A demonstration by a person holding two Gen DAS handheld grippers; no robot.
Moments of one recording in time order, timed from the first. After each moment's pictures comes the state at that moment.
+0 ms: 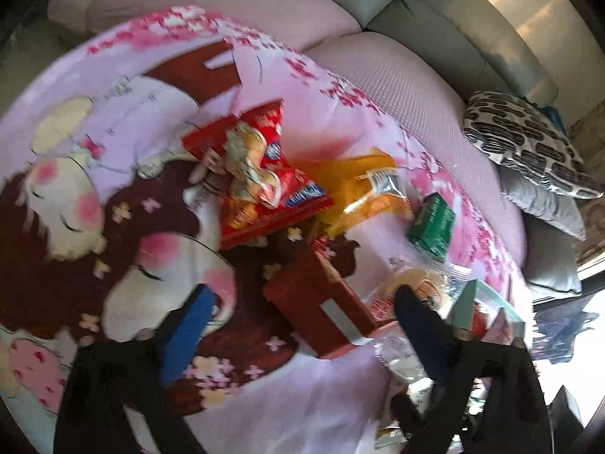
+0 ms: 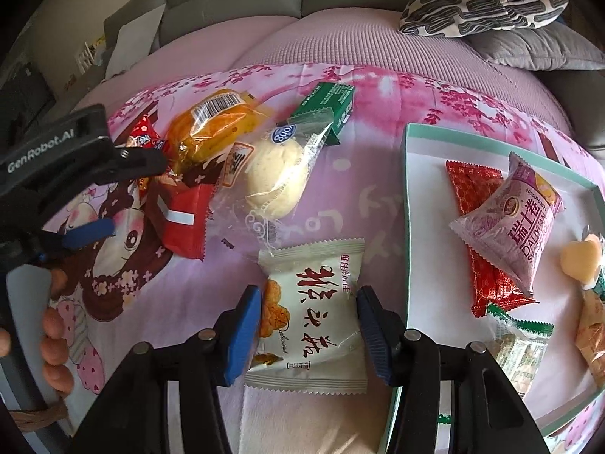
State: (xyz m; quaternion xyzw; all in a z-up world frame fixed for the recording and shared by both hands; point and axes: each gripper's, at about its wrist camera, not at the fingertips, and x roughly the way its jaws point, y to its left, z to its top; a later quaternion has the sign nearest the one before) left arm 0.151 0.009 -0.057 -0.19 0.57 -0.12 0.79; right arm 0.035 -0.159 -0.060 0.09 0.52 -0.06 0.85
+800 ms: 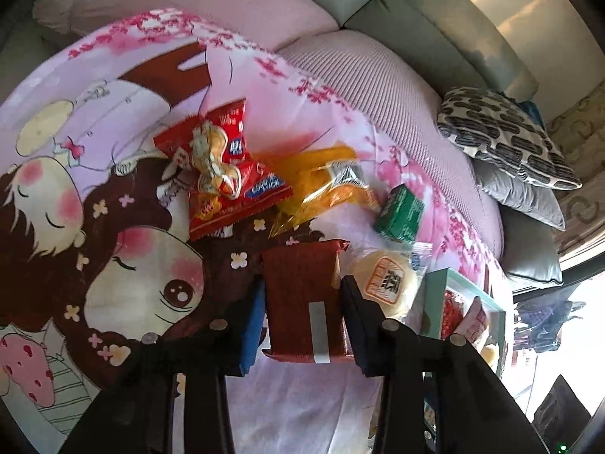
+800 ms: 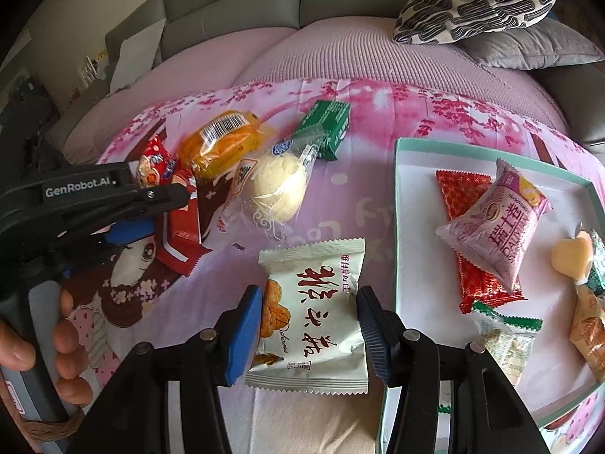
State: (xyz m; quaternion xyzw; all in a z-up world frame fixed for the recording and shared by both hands) left arm 0.139 0.000 -0.039 -0.19 0.55 -0.15 0.80; right arm 0.025 -0.163 -0.038 0.11 0.50 -0.06 0.85
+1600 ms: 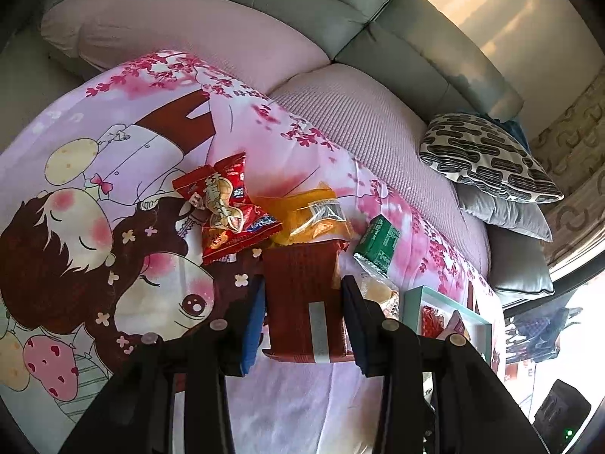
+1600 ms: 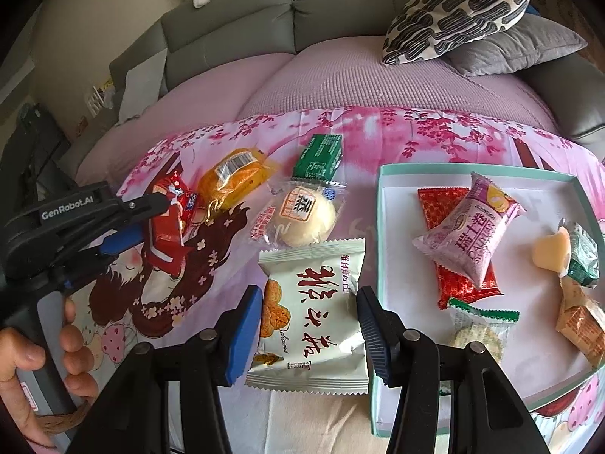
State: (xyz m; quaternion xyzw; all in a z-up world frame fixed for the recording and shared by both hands) left arm 0.124 0.008 -0.001 -0.20 0.50 -0.15 0.83; right arm 0.005 -0.178 -0.004 0.15 0.47 -0.05 0.87
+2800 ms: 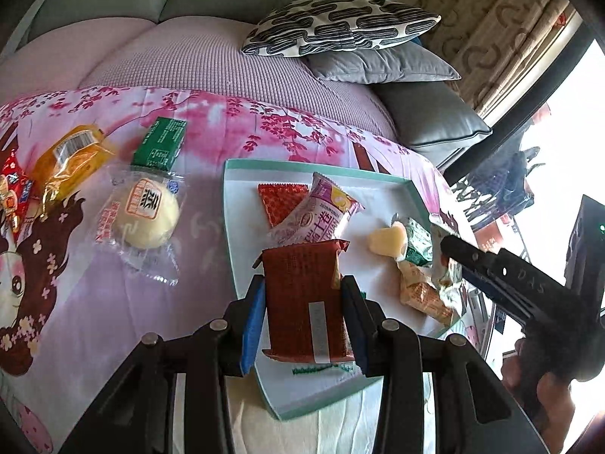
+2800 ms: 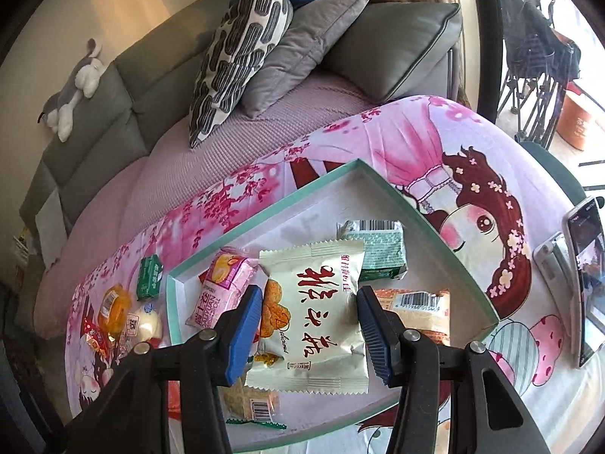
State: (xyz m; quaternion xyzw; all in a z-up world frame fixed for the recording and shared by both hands) left arm 0.038 -0.166 0.001 -0.03 0.52 -0.37 0.77; right arm -0.086 -0.356 0.026 0.29 0.38 -0.27 0.83
